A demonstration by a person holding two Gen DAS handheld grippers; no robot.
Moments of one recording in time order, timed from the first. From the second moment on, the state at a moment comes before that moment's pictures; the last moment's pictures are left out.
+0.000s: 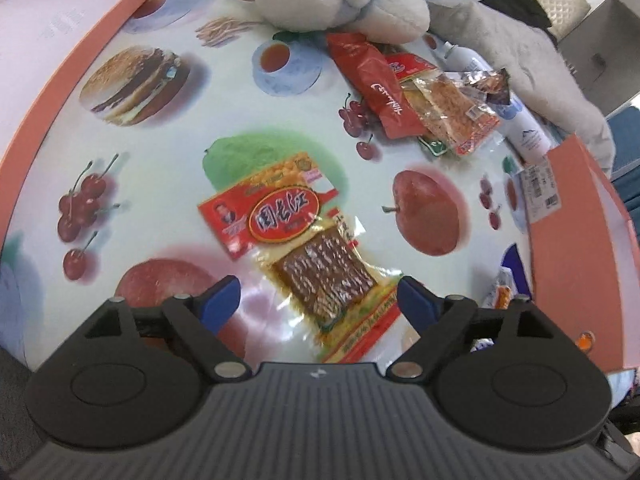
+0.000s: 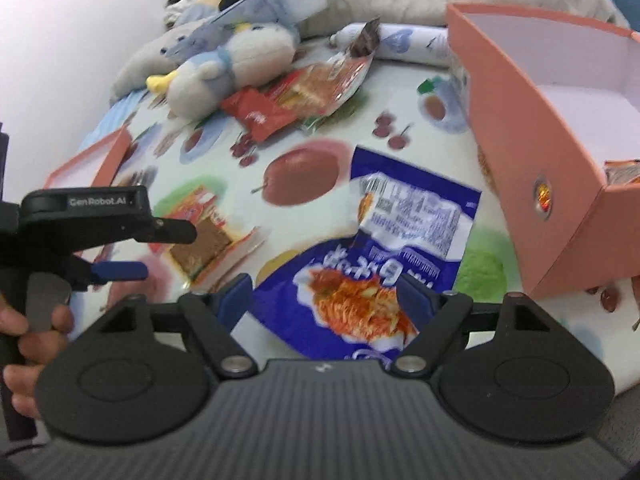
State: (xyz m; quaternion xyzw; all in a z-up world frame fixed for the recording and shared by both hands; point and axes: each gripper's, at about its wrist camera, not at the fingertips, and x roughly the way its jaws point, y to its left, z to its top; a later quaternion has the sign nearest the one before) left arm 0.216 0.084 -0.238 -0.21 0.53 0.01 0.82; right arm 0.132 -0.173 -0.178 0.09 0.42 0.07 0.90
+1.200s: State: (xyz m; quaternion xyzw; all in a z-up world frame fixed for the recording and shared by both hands) left arm 0.263 0.048 -0.254 -0.13 0.58 0.02 0.80; right arm 0.165 -0.141 -0.208 0.01 0.46 0.13 0.88
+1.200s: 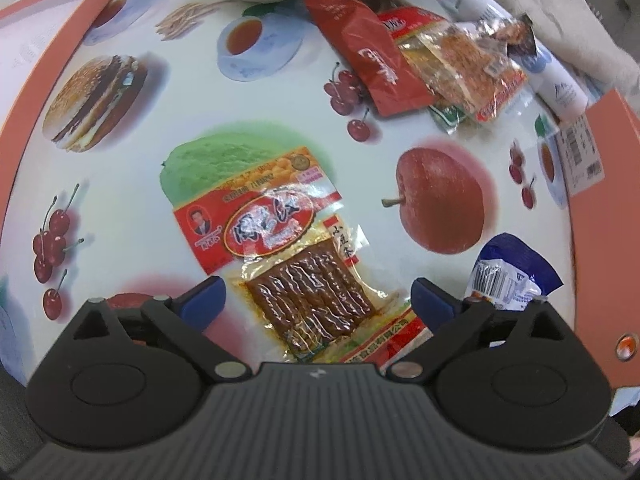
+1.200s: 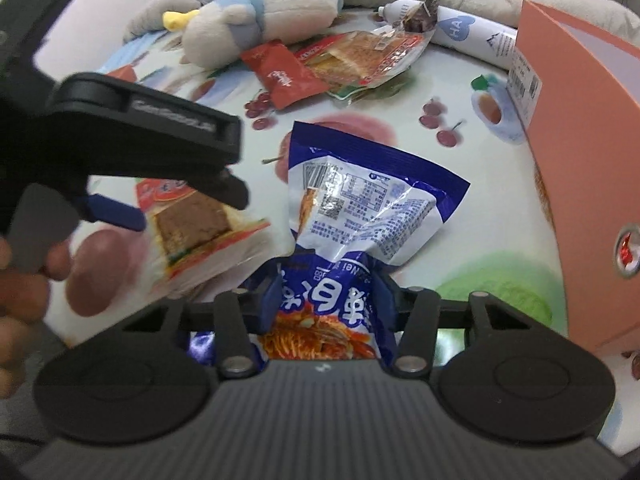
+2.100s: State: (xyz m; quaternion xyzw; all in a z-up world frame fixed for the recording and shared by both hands) left arm 0.241 0.021 -0.247 -0.03 0.54 0.03 0.84; right arm 0.147 -0.174 -0.204 0.01 0.47 0.07 0.88
